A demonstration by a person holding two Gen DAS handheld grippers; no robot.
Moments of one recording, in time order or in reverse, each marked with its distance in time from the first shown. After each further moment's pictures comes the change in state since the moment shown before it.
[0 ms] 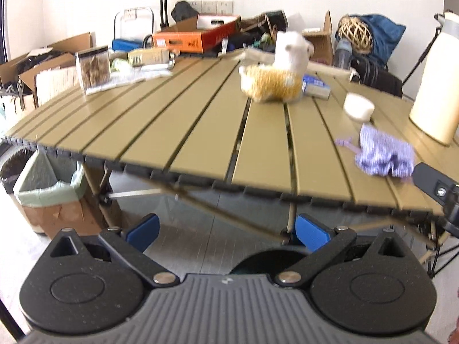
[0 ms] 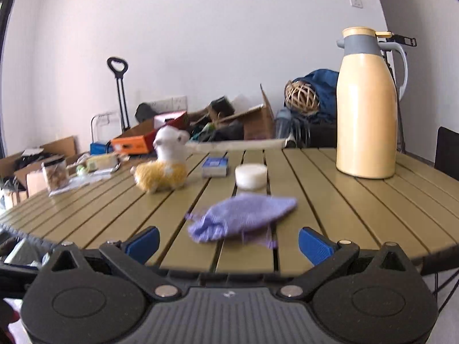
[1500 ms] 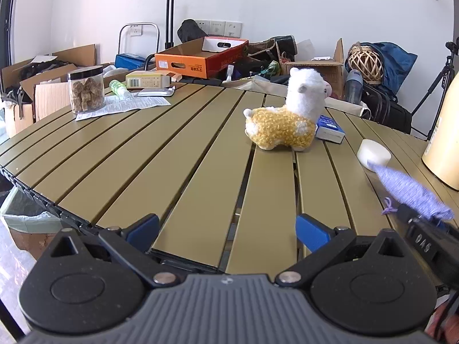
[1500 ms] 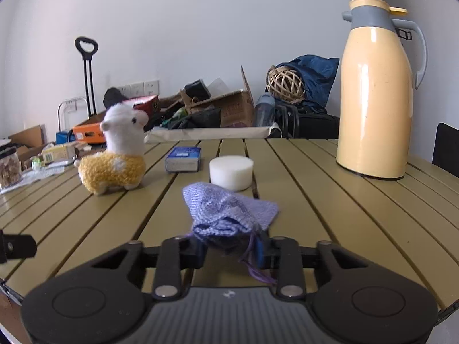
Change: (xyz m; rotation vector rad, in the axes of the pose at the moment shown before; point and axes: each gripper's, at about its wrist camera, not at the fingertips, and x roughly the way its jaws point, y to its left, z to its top) left arm 0.039 -0.002 0.045 -0.052 -0.083 -0.004; right arm 0.097 -0.006 0.003 -0.014 0.035 -0.111
